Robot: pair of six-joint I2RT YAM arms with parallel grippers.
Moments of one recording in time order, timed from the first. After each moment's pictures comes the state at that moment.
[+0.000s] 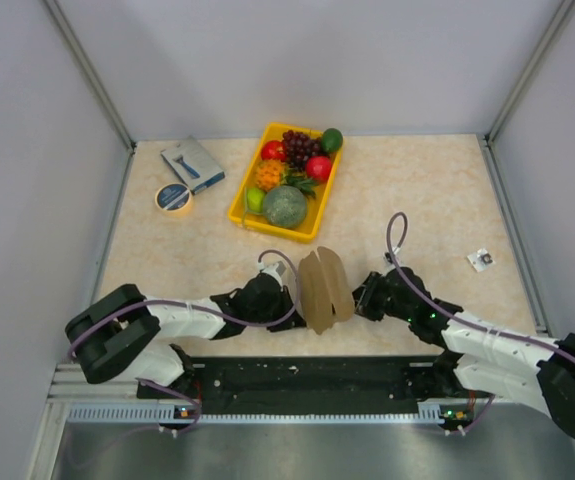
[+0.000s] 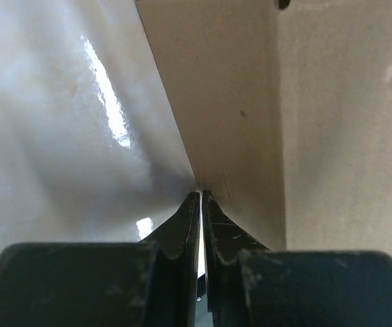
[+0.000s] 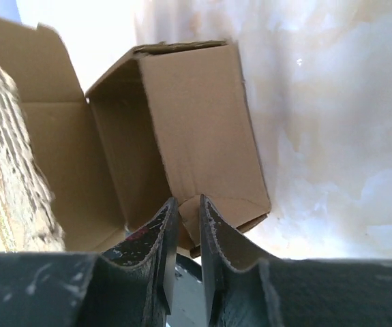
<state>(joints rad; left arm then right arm) -0.93 1.37 0.39 0.26 0.14 -1.05 0.71 0.96 0.24 0.12 -0.17 1.11</state>
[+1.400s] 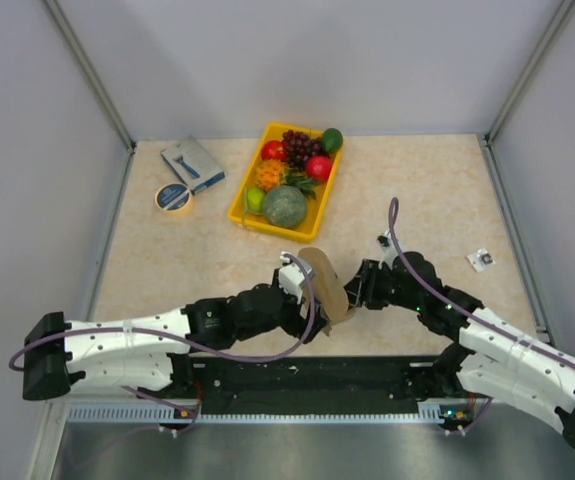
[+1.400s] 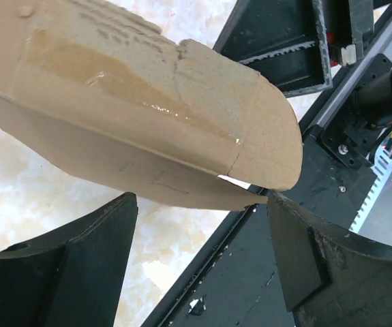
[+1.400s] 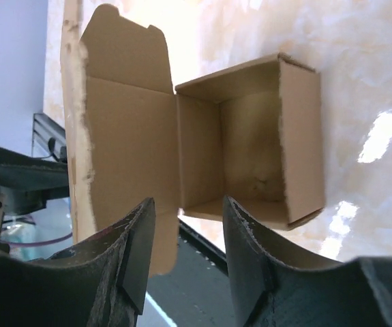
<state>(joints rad) -1.25 1.01 0.64 -0.08 -0.20 -0.45 0.75 0.80 0.47 -0.20 -0.17 0.80</state>
